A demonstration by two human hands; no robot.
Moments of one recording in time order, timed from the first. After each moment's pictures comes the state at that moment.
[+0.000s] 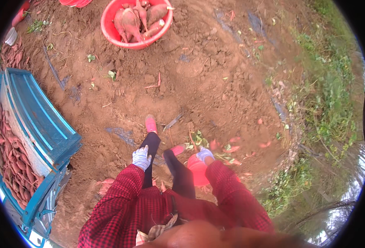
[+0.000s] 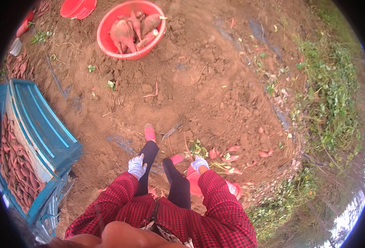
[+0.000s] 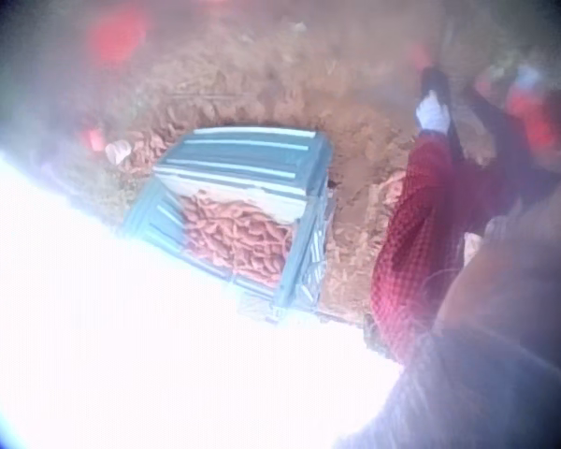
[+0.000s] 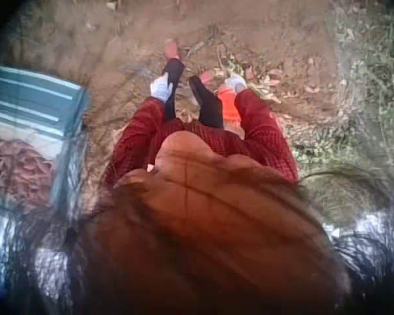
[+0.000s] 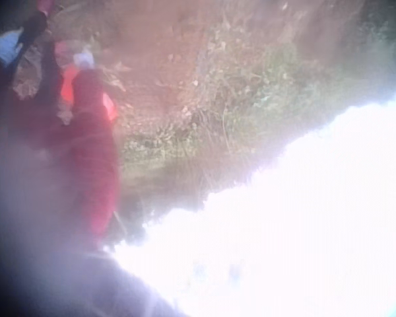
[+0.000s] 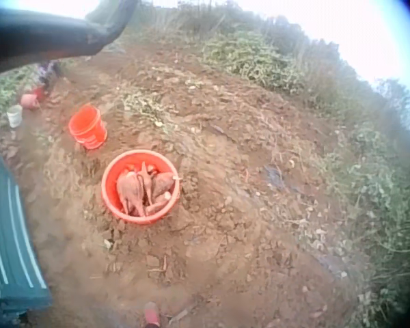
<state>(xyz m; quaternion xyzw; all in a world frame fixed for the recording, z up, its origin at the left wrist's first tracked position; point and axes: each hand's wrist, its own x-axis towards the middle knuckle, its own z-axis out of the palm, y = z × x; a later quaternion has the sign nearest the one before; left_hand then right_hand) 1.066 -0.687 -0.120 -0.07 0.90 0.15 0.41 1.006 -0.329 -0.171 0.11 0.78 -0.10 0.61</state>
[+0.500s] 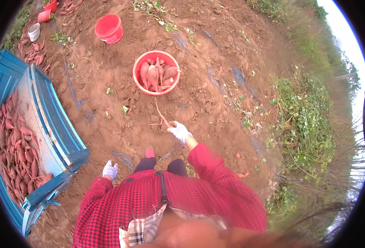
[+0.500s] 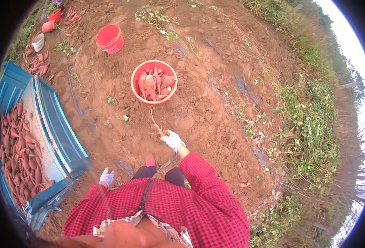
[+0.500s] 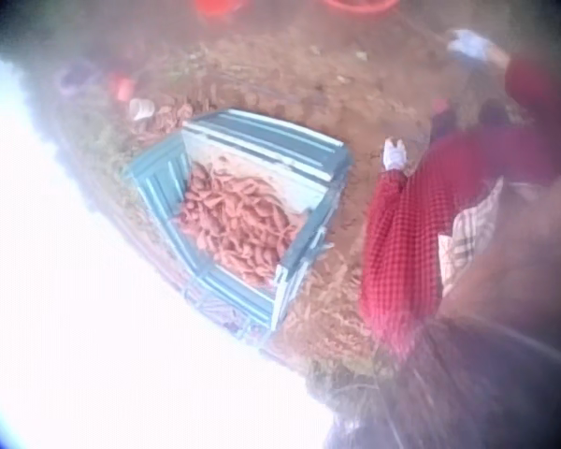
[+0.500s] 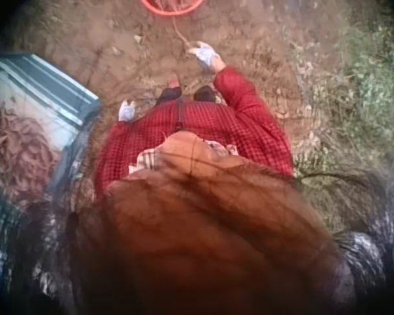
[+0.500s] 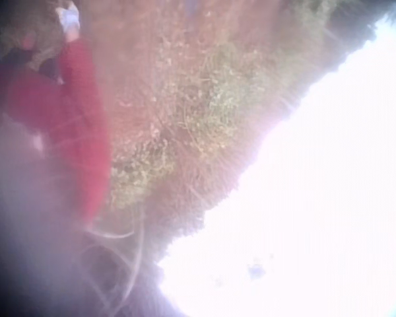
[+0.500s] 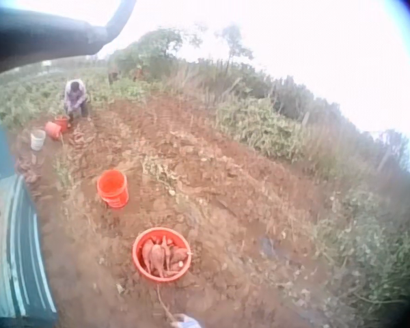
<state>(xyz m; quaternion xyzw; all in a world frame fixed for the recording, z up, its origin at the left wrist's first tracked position) 1.063 -0.887 0.023 -0.40 0.79 0.39 0.26 0.747 -0.566 0.054 -0.05 0.81 -0.46 0.36</state>
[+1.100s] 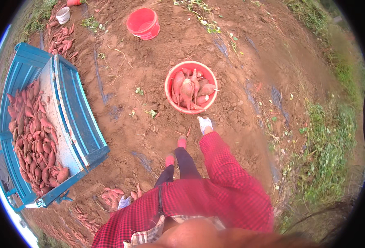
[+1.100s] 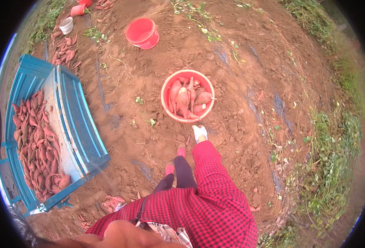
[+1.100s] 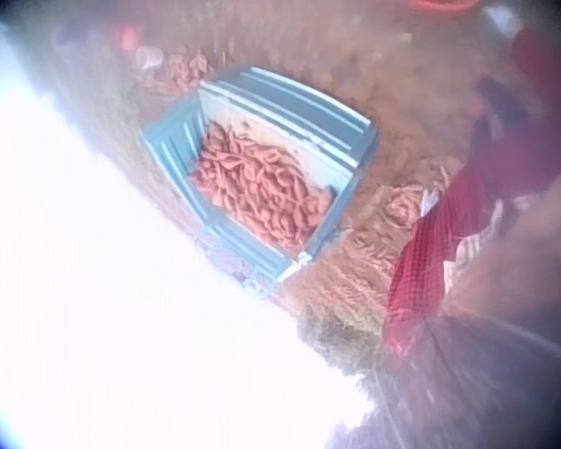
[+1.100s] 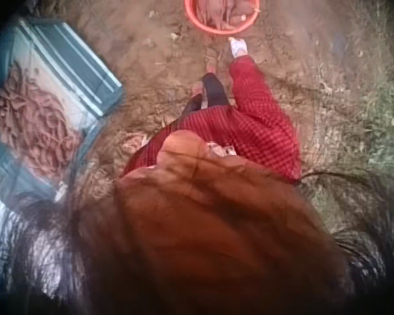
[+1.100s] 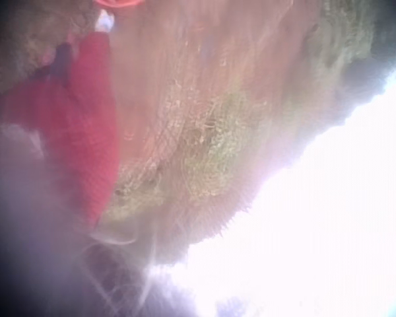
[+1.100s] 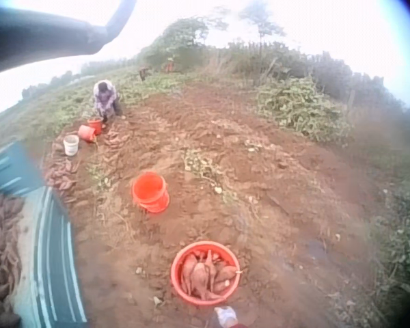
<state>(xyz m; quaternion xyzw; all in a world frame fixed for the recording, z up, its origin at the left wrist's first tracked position) 1.164 -0.835 0.086 -0.69 0.44 0.53 0.22 0.574 -0.622 -0.130 0.16 0.84 -0.41 0.32</state>
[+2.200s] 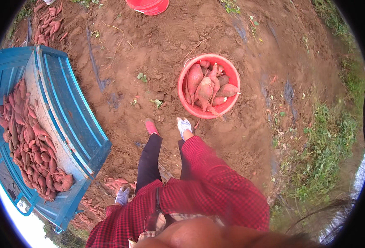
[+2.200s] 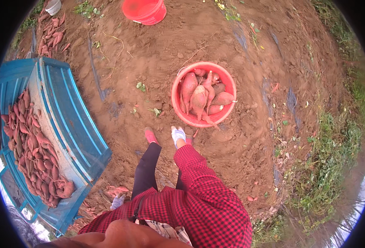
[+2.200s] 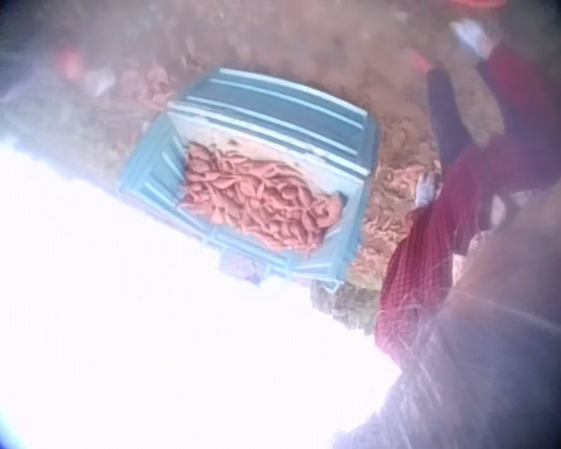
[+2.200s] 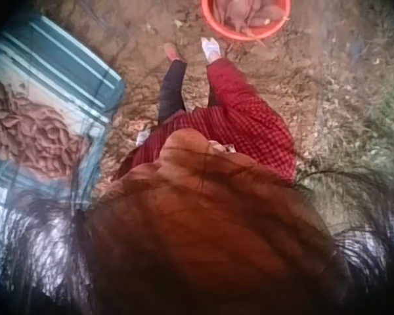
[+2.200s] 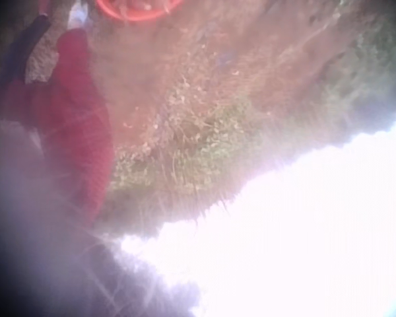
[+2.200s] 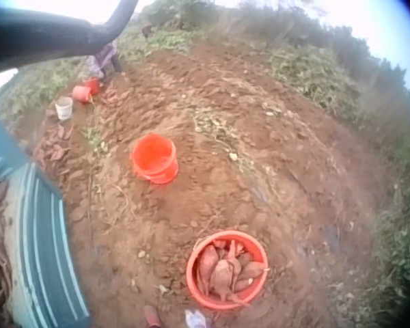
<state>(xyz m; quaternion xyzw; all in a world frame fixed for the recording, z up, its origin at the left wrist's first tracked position) 1.056 -0.946 0.101 -0.67 0.39 0.57 0.27 0.644 -0.803 -0.157 0.18 0.80 -0.29 0.49</state>
